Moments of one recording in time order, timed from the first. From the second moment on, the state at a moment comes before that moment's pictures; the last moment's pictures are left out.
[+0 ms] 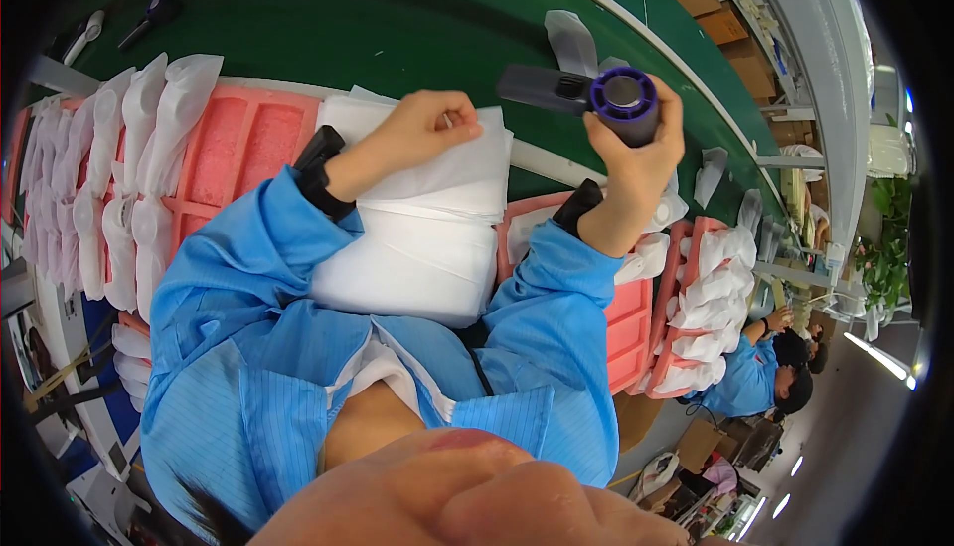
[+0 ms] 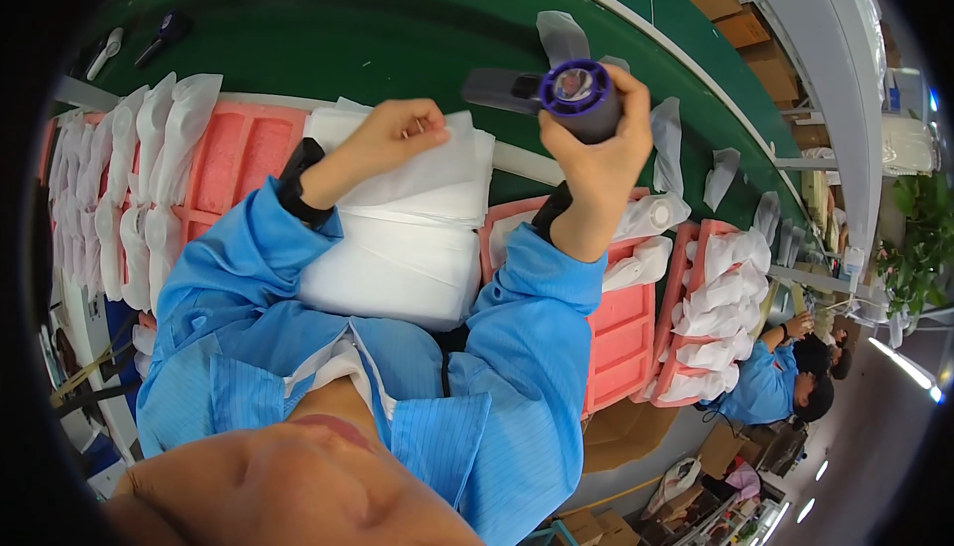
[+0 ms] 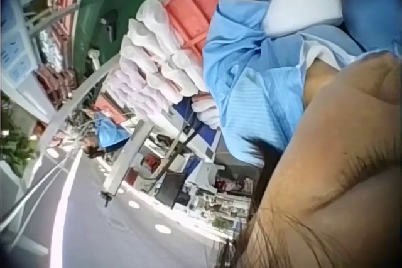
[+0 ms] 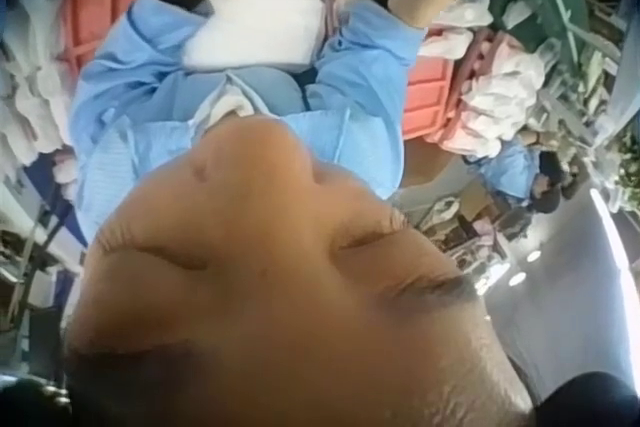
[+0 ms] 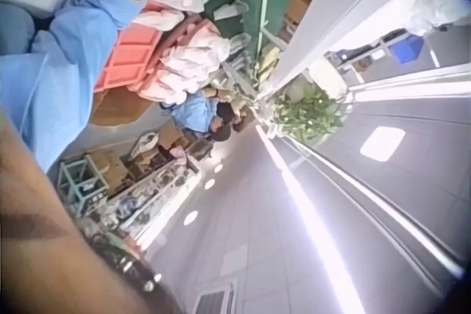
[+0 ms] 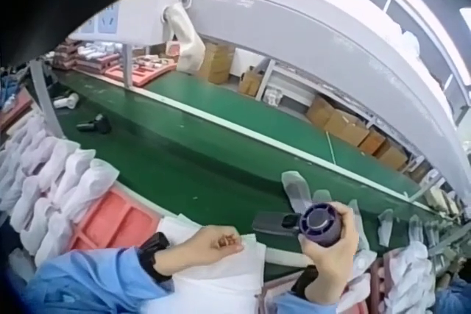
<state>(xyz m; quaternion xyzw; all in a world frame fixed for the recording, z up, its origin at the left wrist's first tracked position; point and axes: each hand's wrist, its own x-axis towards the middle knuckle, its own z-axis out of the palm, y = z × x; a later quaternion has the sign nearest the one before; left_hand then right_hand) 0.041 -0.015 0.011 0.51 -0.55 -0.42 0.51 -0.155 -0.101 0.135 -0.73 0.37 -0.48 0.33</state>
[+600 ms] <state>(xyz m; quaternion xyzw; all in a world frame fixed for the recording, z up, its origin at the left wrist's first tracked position) 0.071 0.007 0.077 0.50 -0.46 -0.45 0.59 -0.142 -0.079 0.136 -0.76 0.25 -0.45 0.39</state>
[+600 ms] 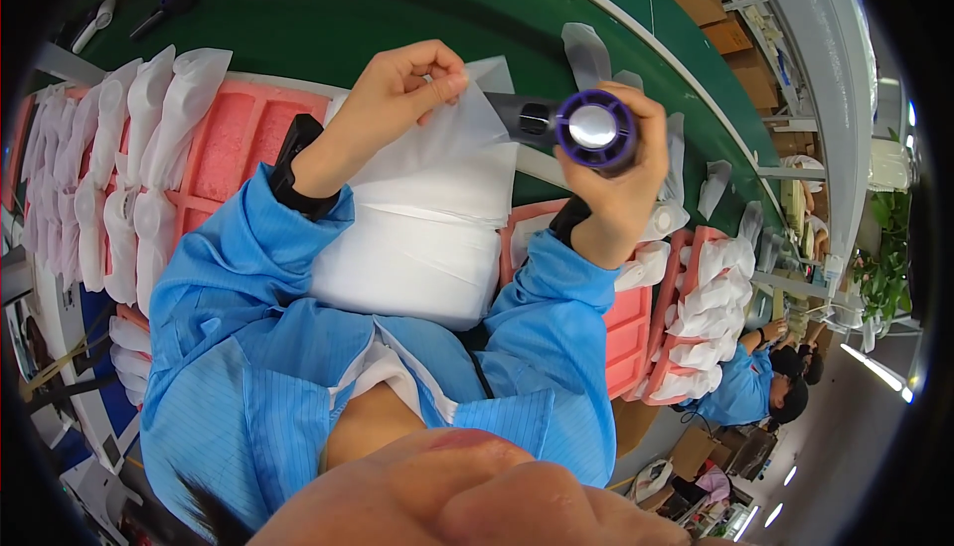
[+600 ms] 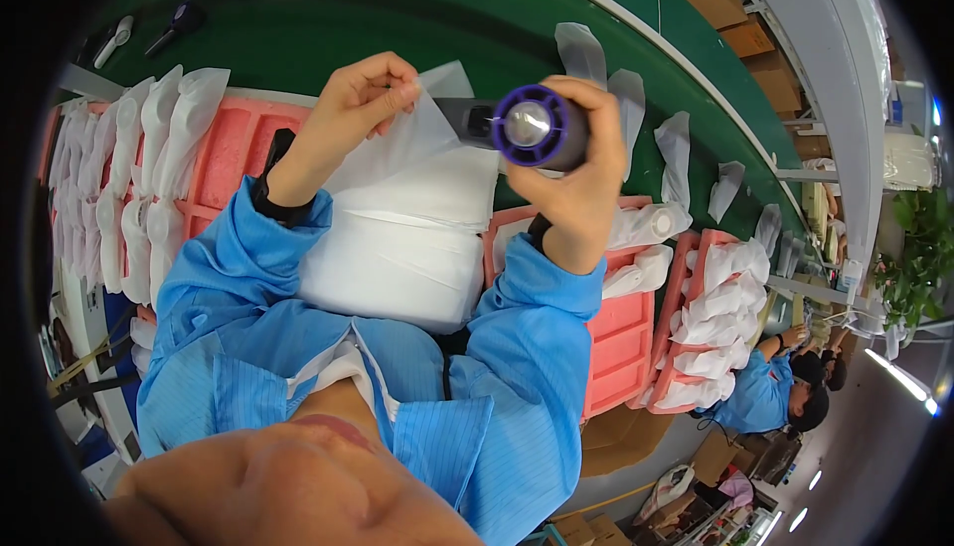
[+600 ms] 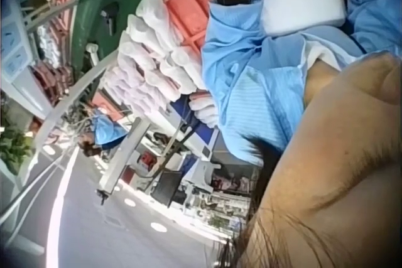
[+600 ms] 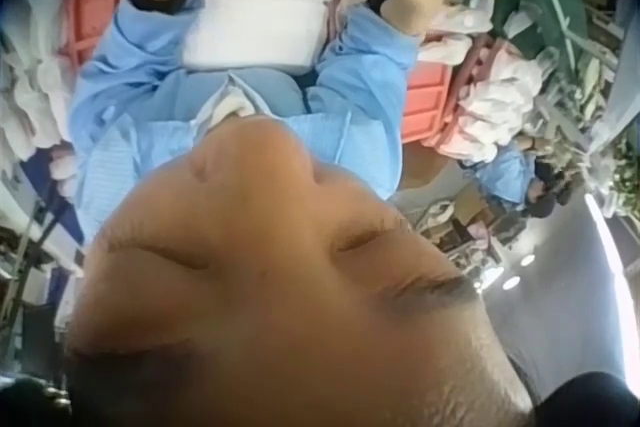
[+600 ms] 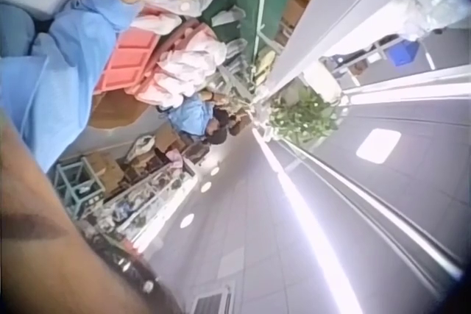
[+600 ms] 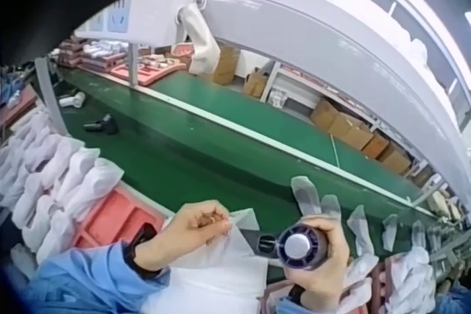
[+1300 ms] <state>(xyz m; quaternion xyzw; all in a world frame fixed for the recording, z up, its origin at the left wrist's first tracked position) 0.068 0.029 0.103 0.38 -0.40 -0.45 0.70 -0.083 -0.061 0.102 -0.88 0.18 -0.44 0.10</state>
